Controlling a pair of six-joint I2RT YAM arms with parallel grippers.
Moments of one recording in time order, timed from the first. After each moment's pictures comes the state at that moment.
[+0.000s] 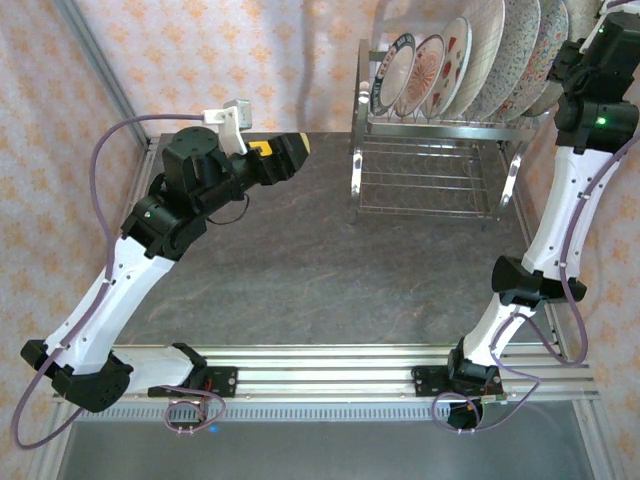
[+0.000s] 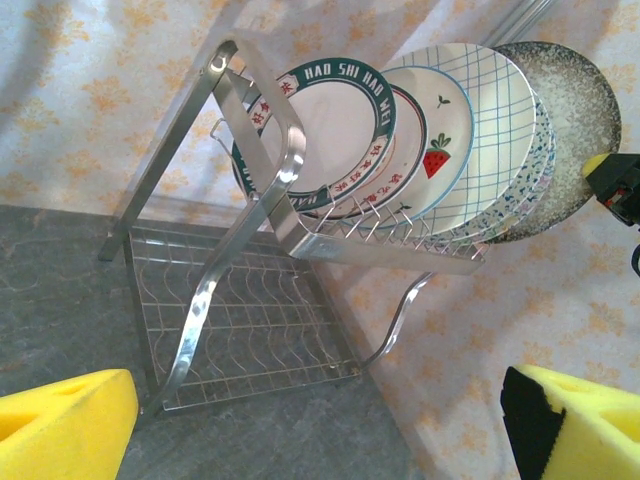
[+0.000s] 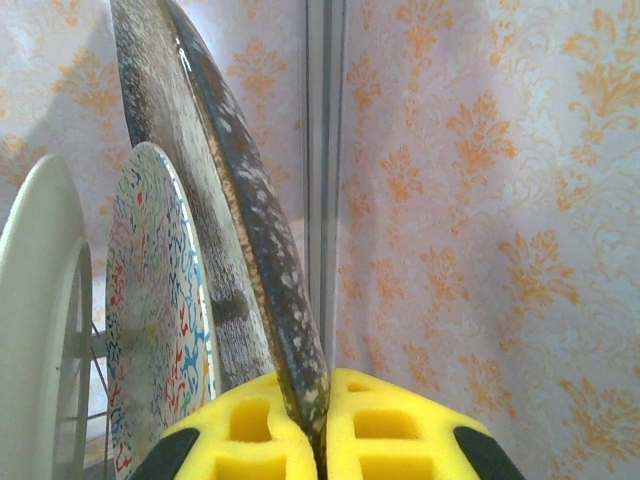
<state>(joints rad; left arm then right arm) -0.54 1.23 1.58 -0.51 0.07 -0.65 -0.24 1.83 2.66 -0.96 0.20 -0.01</state>
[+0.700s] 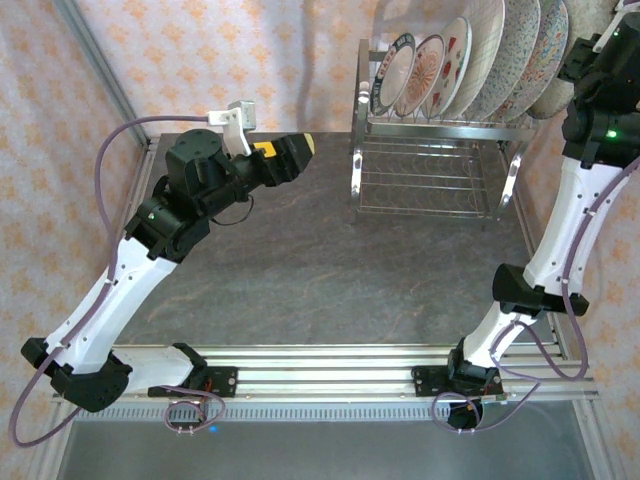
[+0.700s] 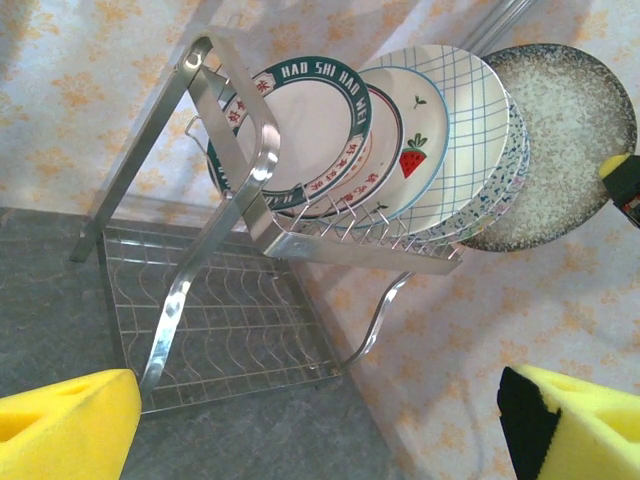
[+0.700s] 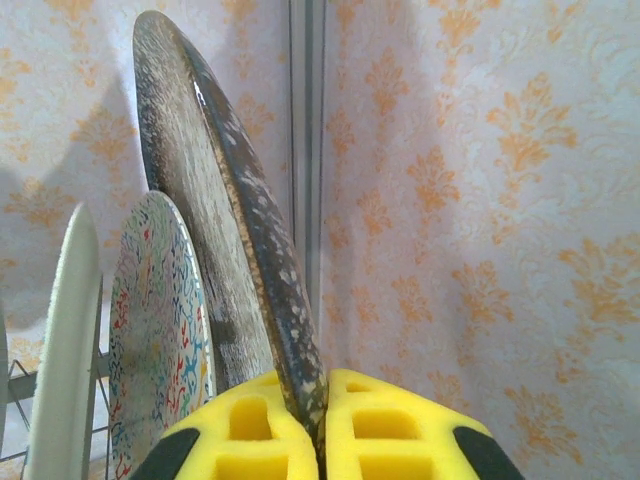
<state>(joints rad) -0.57 1.22 1.57 -0.47 0.07 -0.67 -0.24 1.75 2.66 -0.96 0.22 -0.03</state>
